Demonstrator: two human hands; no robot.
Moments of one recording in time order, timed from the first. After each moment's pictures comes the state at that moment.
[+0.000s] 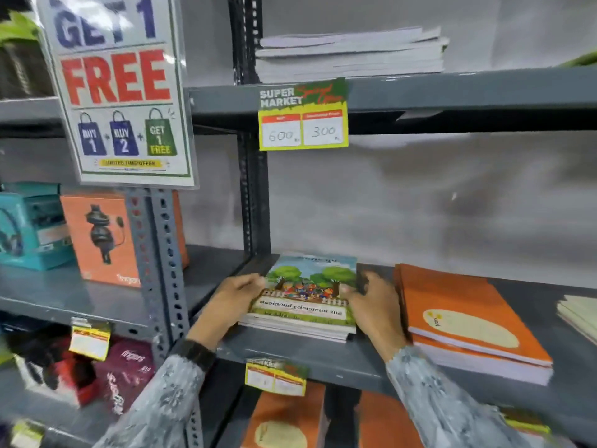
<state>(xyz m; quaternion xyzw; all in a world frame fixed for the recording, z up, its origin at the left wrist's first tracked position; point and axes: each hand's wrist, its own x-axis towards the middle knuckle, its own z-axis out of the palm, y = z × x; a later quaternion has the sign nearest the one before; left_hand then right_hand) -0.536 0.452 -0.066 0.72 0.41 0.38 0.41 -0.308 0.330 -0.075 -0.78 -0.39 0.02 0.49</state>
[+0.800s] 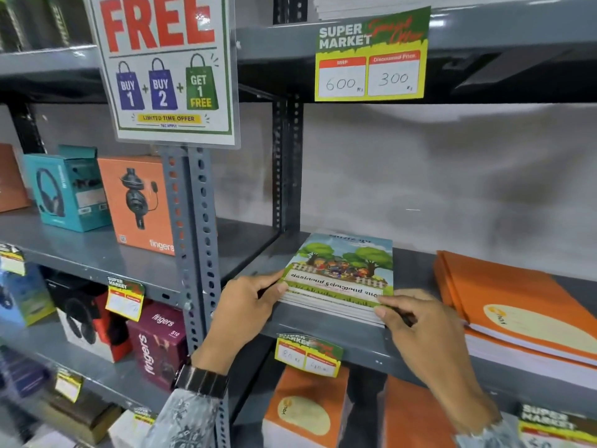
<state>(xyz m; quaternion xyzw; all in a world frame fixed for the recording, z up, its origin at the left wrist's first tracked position) -0.580 0.429 -0.109 0.79 0.35 0.45 0.23 -0.340 0.267 -0.098 -0.73 -0.52 -0.06 0.43</state>
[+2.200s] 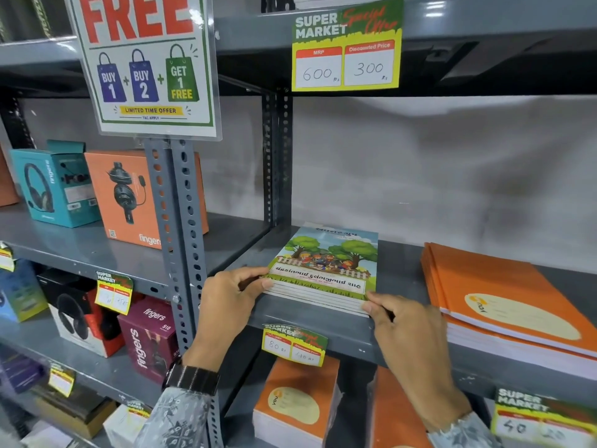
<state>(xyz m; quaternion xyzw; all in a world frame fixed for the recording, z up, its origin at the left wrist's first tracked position) -0.574 0.422 -0.114 0.70 0.42 0.51 0.27 -0.353 0.260 -0.107 -0.75 -0.51 -0.11 0.41</state>
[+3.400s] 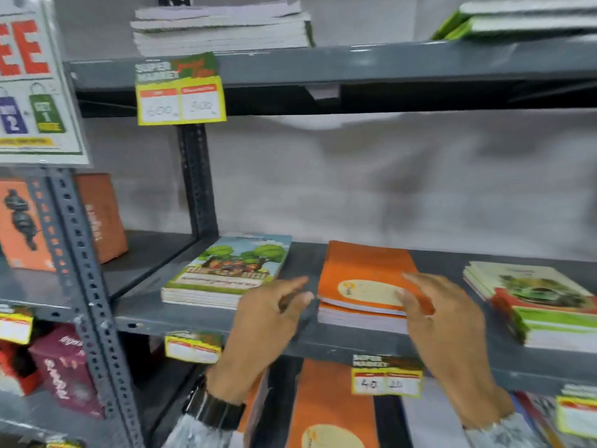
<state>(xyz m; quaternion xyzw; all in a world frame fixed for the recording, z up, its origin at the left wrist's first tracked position) -0.417 0.271 -0.075 0.83 0.29 0.44 0.19 -0.210 0.114 -0.074 -0.76 -0.44 -0.20 0.43</state>
